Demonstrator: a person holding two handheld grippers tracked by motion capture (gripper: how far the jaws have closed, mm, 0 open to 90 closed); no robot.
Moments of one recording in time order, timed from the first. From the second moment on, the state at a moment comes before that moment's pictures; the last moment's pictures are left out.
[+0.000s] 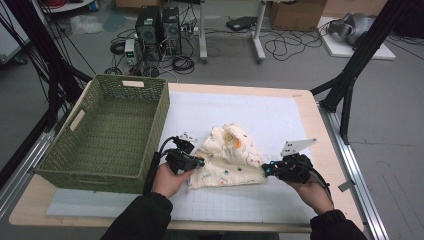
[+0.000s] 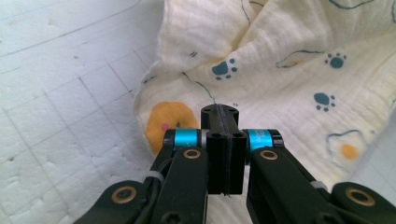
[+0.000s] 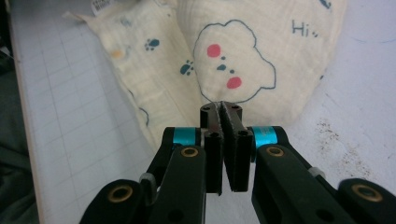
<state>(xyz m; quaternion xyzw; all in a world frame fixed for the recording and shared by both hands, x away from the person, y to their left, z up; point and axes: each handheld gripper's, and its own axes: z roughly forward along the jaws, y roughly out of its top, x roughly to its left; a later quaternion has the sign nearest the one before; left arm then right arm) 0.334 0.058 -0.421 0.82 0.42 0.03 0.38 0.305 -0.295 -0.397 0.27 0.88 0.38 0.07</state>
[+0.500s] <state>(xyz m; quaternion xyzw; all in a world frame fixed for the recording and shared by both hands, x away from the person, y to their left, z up) 0.334 0.051 -0.433 0.84 0.41 0.04 0.36 0.324 -0.287 -0.415 0.28 0.87 0.40 0.08</state>
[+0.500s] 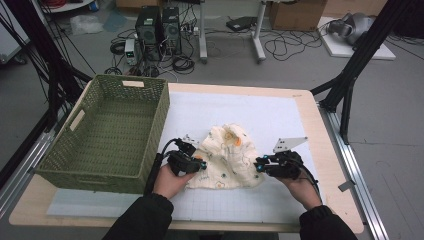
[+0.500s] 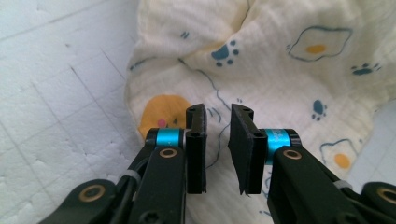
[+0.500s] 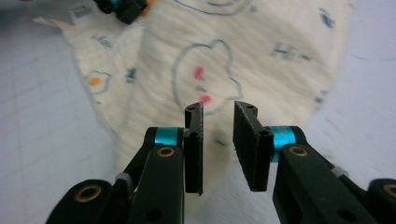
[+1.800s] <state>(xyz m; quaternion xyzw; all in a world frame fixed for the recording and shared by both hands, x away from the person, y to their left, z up) 0.340 0.054 -0.436 0.83 0.41 0.07 0.37 0.331 -0.296 -0.438 0.27 0.89 0.35 0.07</state>
